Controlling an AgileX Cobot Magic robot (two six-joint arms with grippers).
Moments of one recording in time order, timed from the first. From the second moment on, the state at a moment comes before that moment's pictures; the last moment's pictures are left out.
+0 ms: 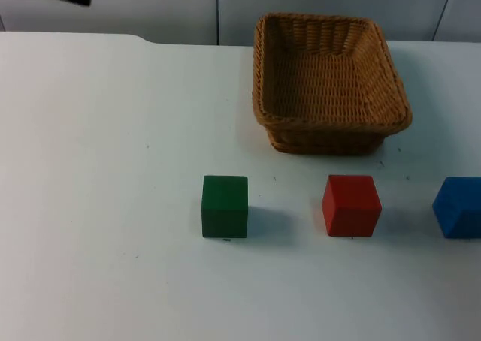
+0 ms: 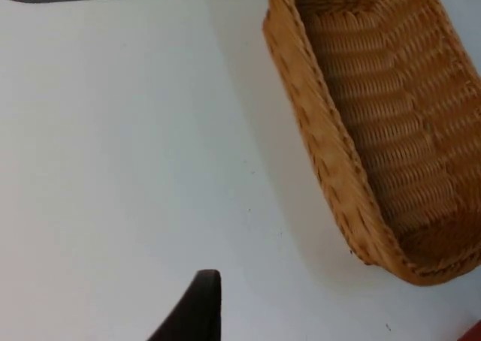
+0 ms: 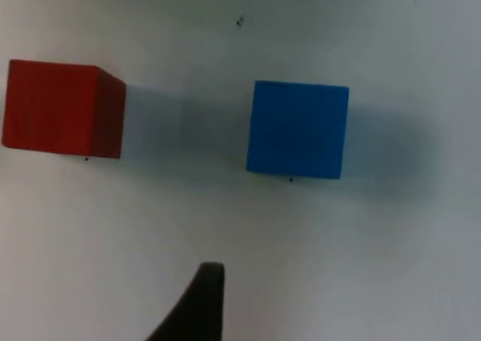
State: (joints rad) right arm 0.07 1.31 -0.81 0.06 0.77 -0.08; left arm -0.10 1.92 -1.45 -0.94 0.71 0.78
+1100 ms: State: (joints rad) right arm 0.08 1.32 -0.81 0.00 0.75 0.00; left arm -0.32 2.64 -2.27 -0.85 0.90 0.52
